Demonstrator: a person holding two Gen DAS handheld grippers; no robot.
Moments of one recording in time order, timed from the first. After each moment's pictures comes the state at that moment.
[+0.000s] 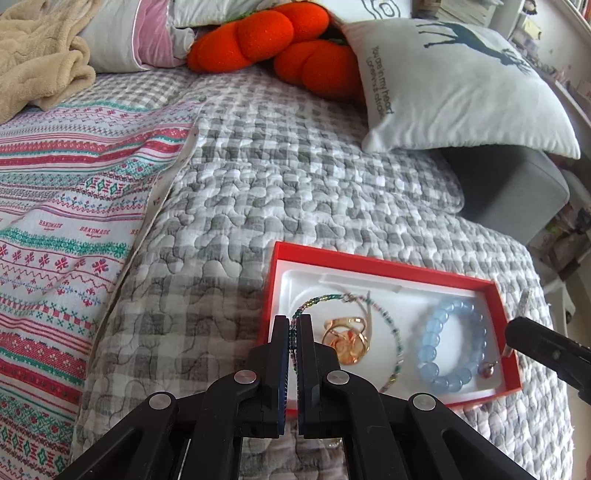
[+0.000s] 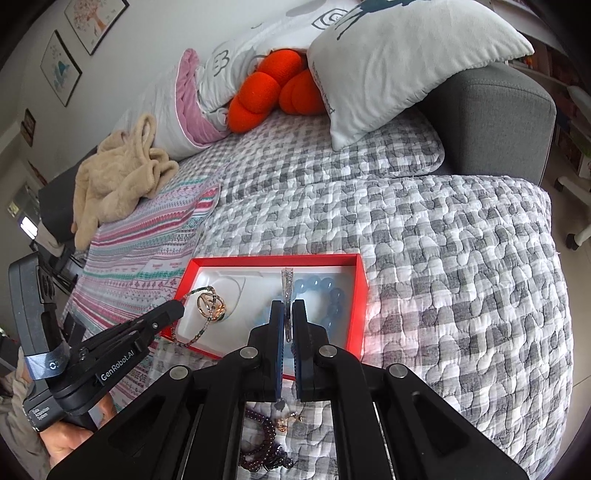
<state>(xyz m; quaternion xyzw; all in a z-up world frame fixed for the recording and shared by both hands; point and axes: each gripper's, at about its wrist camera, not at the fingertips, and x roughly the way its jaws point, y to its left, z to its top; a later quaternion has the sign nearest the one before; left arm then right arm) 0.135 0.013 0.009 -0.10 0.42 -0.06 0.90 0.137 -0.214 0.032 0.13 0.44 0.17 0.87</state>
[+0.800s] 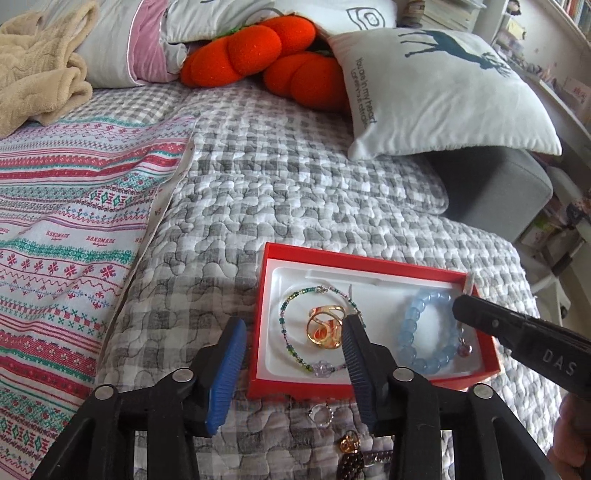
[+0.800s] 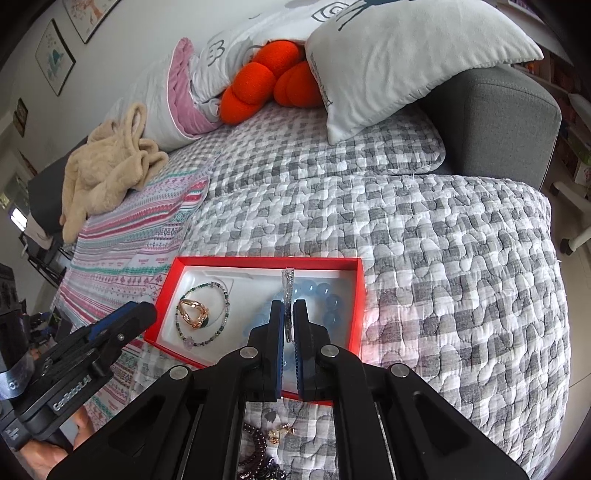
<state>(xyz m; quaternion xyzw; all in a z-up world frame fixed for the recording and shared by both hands) 0.110 0.009 0.028 -0.08 0.41 -0.07 0.90 0.154 -0.205 0.020 0.11 0.45 0.15 0.87</state>
